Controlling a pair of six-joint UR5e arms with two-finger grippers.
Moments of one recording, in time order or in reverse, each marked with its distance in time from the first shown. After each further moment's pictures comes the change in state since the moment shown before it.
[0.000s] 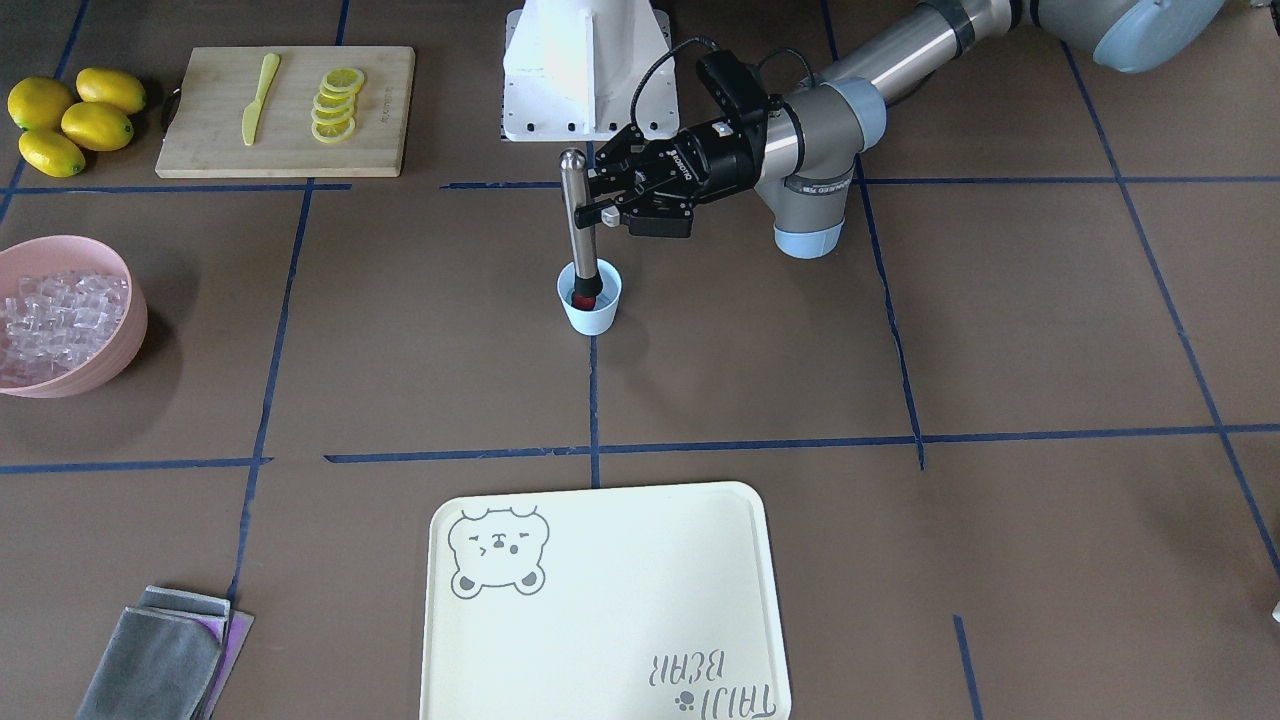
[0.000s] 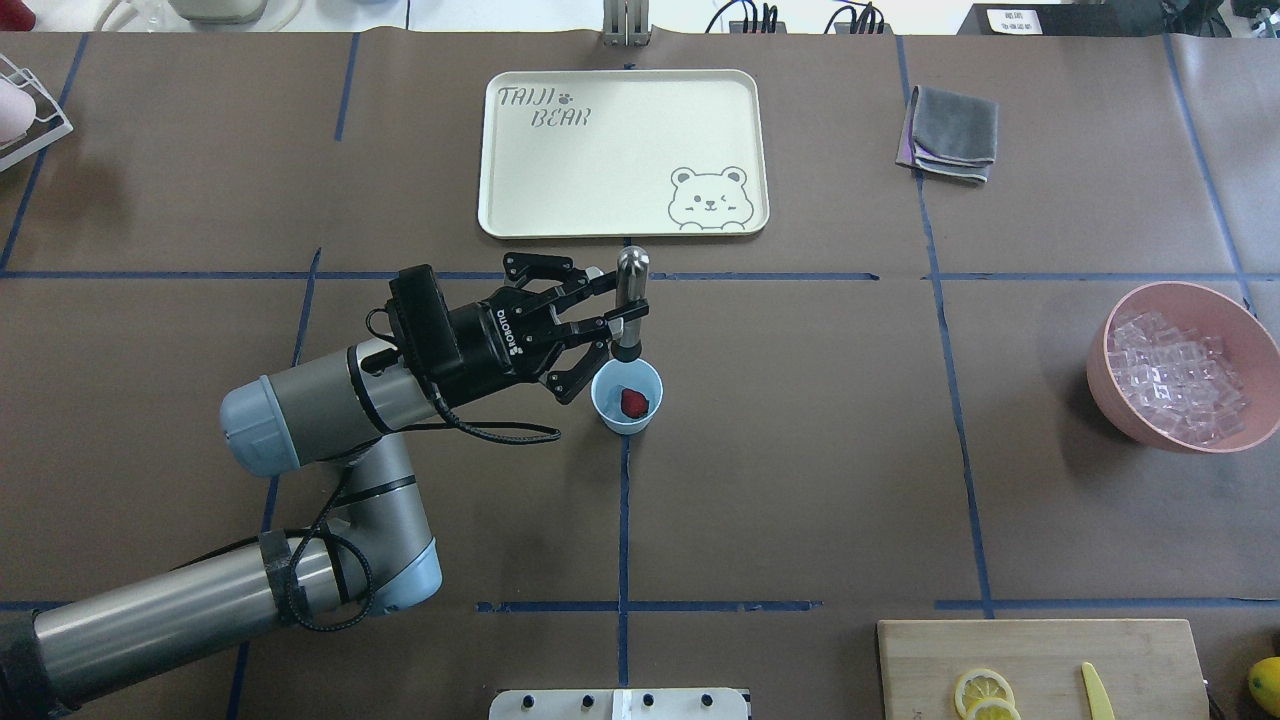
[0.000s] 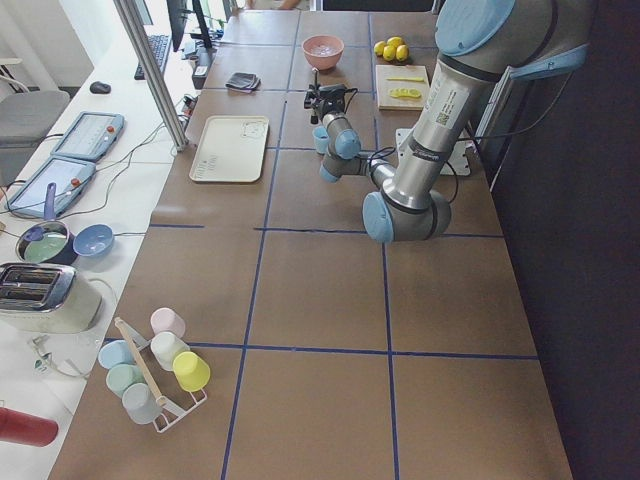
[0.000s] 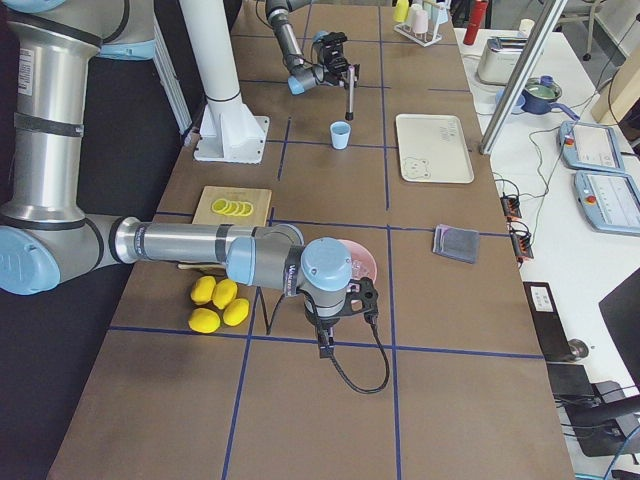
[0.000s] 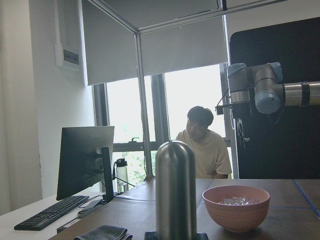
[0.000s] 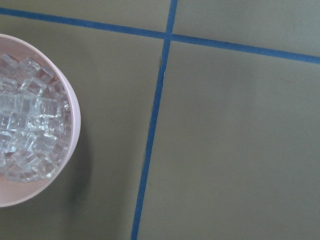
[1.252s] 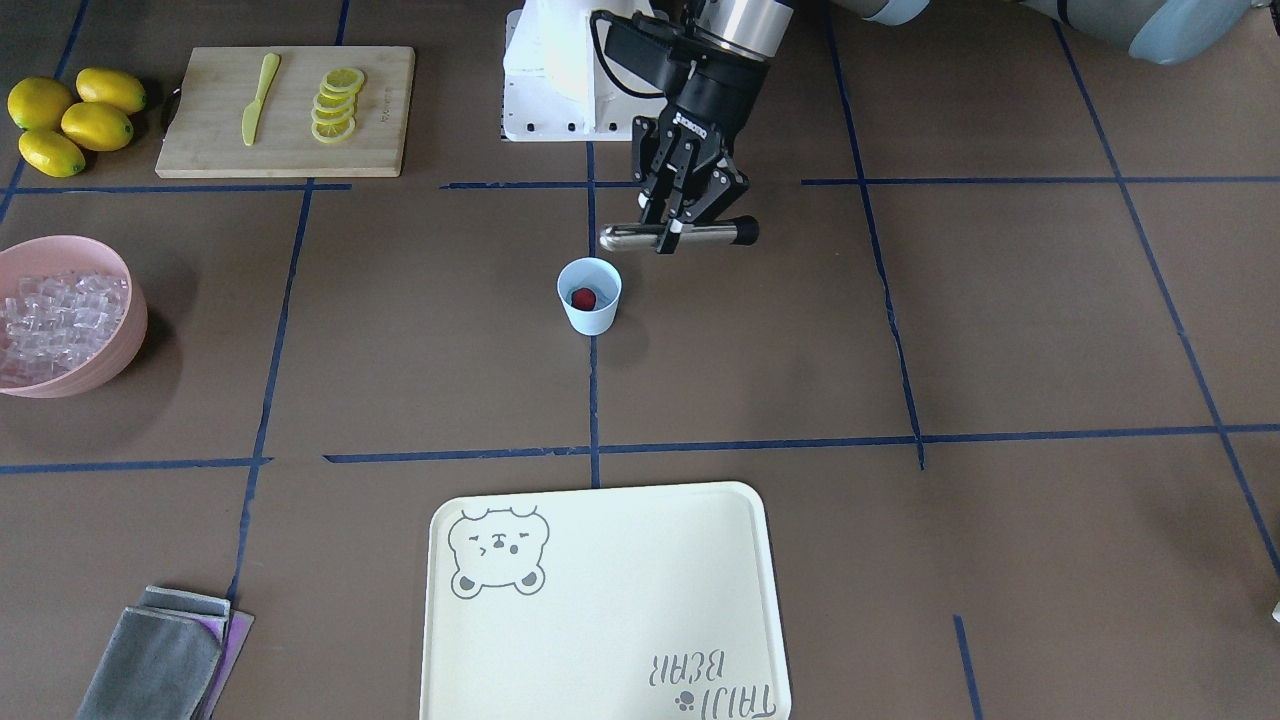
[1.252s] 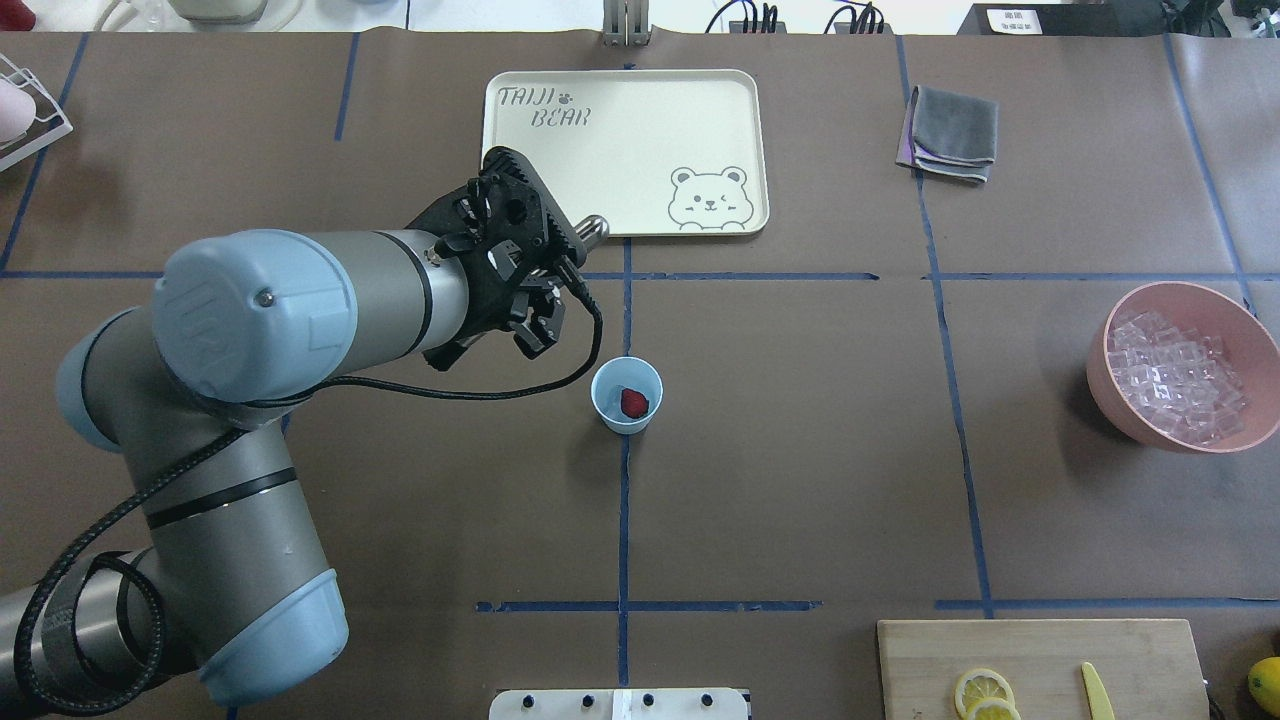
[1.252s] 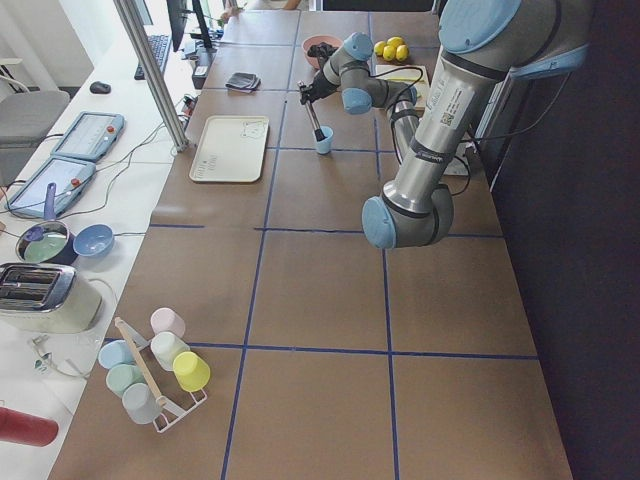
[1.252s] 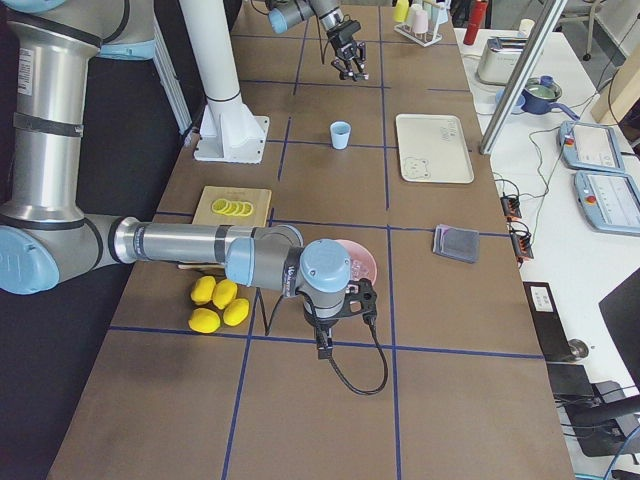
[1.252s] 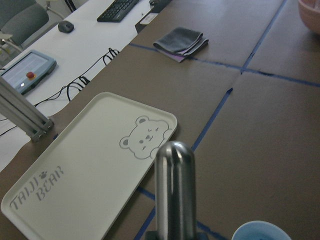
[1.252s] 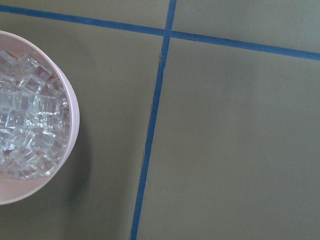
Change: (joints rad) left arm -0.081 0.037 -0.648 1.780 -0.023 0.021; right arm 0.000 -0.006 -0.001 -0.001 0.000 -0.003
